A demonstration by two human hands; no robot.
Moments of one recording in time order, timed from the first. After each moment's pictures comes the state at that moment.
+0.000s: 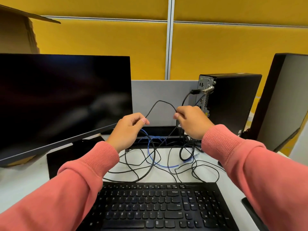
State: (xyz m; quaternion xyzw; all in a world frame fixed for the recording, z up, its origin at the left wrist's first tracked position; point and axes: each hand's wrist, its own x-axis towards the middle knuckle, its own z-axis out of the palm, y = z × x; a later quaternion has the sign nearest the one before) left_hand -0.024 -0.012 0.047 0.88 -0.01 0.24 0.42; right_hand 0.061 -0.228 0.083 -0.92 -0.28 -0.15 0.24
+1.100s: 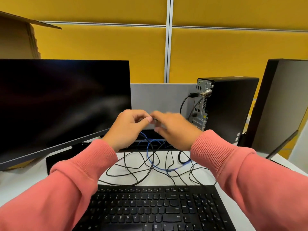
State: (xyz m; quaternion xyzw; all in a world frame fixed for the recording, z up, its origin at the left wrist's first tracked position) left_hand -0.040 -0.026 0.078 0.87 -0.10 0.26 0.41; right_hand 0.021 -0.204 0.086 -0.87 -0.45 -0.16 0.15
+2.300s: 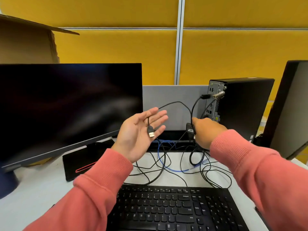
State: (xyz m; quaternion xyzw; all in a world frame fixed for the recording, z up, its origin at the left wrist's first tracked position) left_hand -0.063 -0.033 0.078 0.44 -0.04 0.07 0.89; right_hand 0.028 -0.229 0.096 -0.98 -0.18 -0.07 0.01
